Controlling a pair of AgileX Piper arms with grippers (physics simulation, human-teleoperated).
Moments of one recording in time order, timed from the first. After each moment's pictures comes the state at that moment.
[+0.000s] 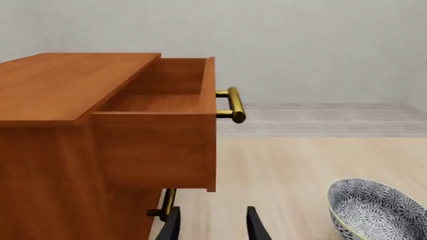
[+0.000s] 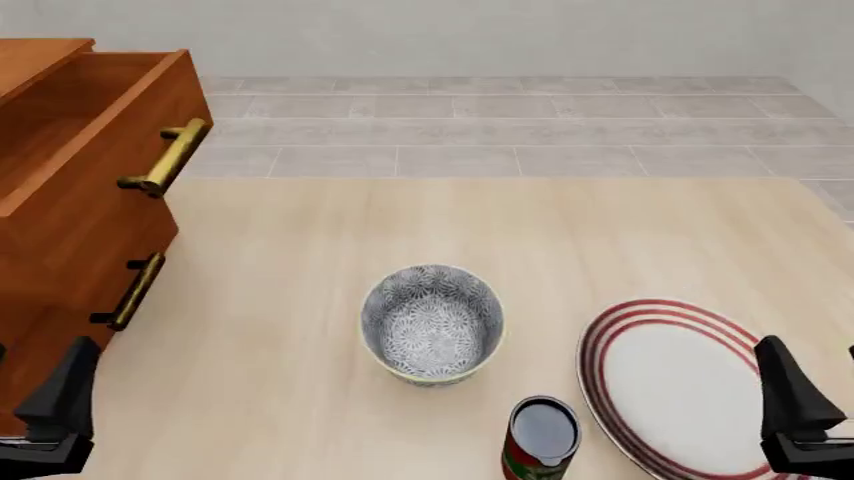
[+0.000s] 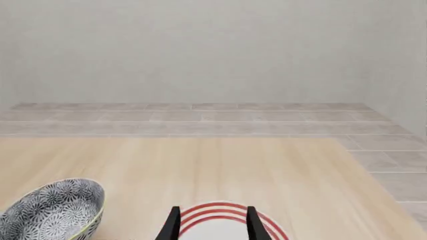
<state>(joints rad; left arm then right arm) 0.00 0.00 0.00 0.00 0.00 0.00 0.00 0.00 0.00 0.00</state>
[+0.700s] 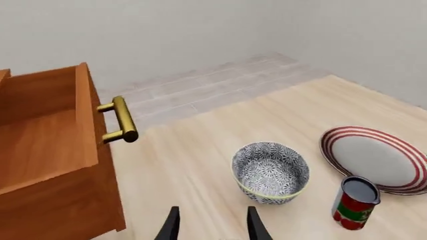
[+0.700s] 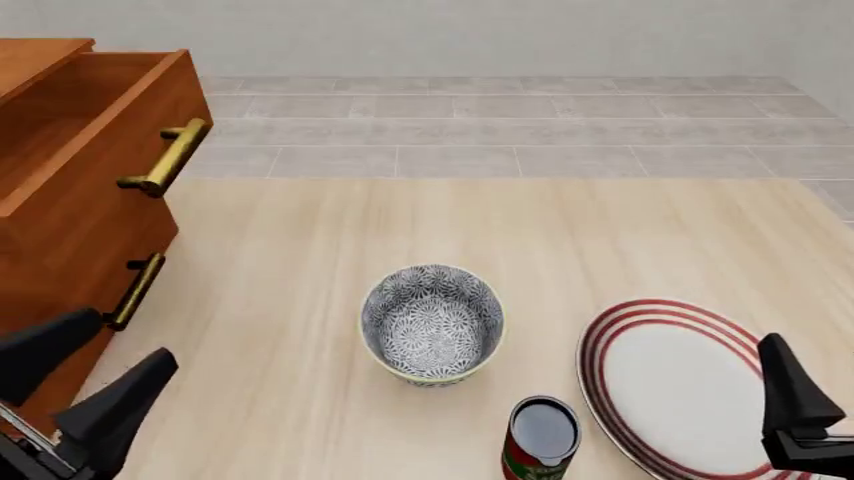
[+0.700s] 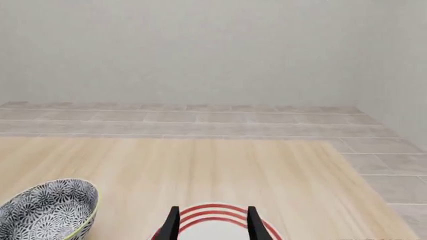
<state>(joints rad) -0.47 0.16 -0.23 0.21 0.04 -0.02 0.01 0.00 -0.02 -0.03</state>
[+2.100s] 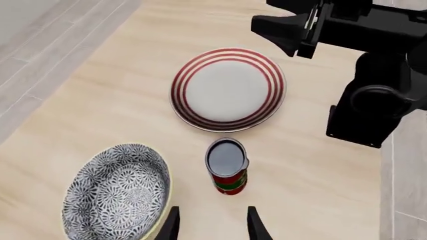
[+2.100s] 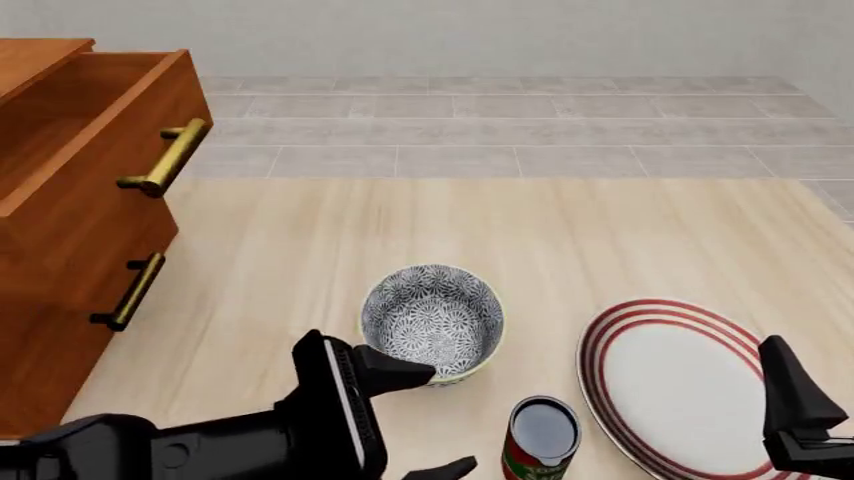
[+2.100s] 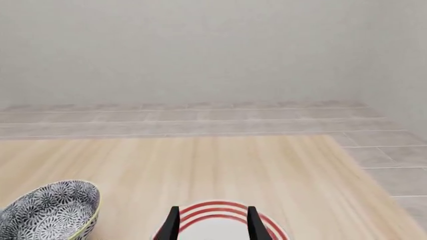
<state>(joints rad) -1.11 1.20 -0.47 -0.21 0.15 -0.02 0.00 0.00 0.00 0.01</state>
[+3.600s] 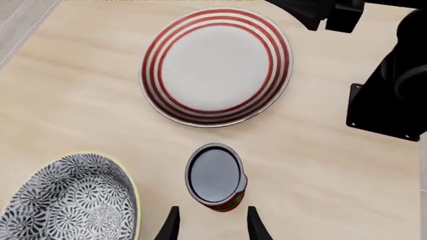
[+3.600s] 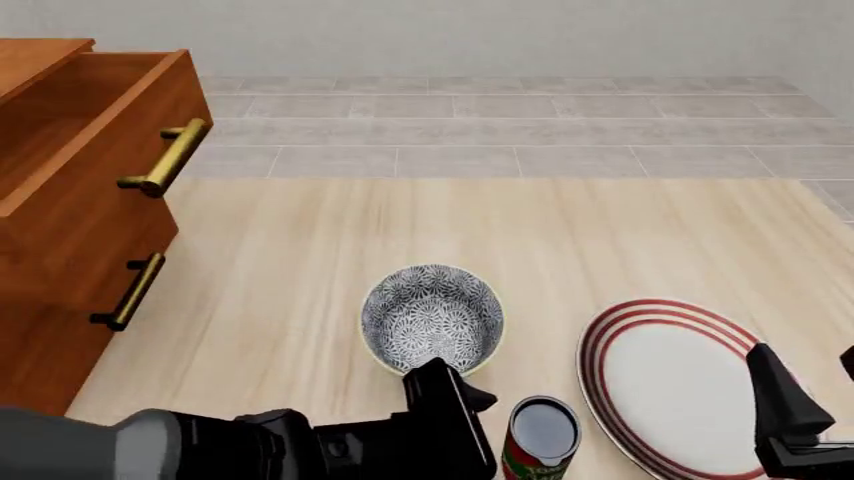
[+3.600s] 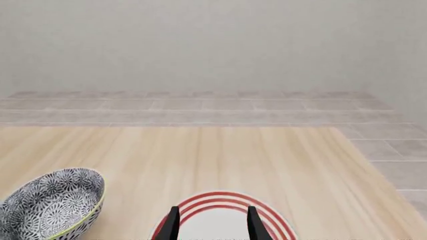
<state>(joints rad) -1.13 1.64 -0.62 -0.35 0.17 0.00 0.00 0.00 0.05 0.00</state>
